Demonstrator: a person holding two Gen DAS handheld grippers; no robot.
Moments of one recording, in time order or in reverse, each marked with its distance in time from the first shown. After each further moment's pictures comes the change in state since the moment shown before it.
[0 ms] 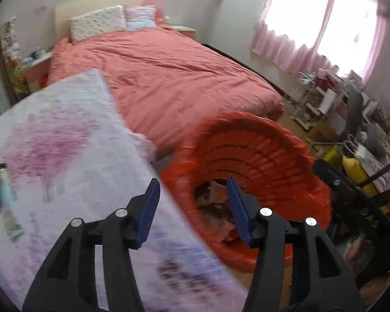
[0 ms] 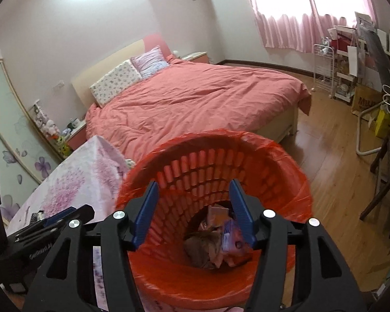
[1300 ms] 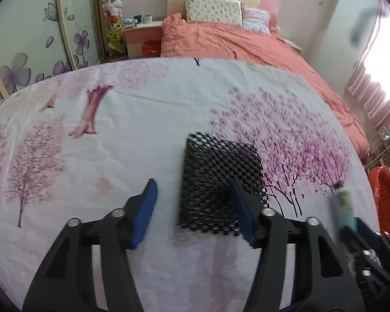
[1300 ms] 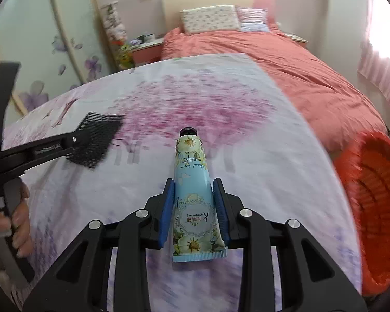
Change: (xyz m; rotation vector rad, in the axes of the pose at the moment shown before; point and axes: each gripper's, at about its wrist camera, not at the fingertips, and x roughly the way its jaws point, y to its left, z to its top) left arm -0.046 0.303 -0.036 -0.332 0.013 0.369; right arm 0.073 0.250 -0.098 -0.467 0.259 0.170
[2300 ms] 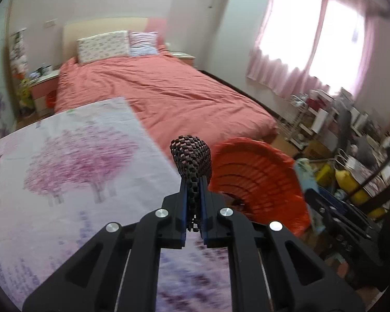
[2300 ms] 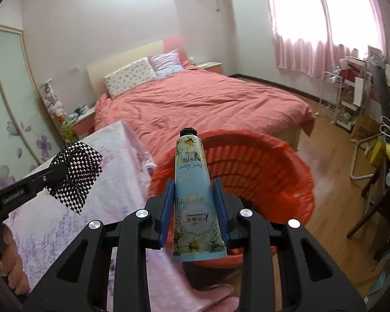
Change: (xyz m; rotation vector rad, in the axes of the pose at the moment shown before) left arm -0.135 -0.243 -0.066 0.324 -0.143 -0.456; right arm -0.150 -0.181 -0.050 0.334 -0.278 -0.243
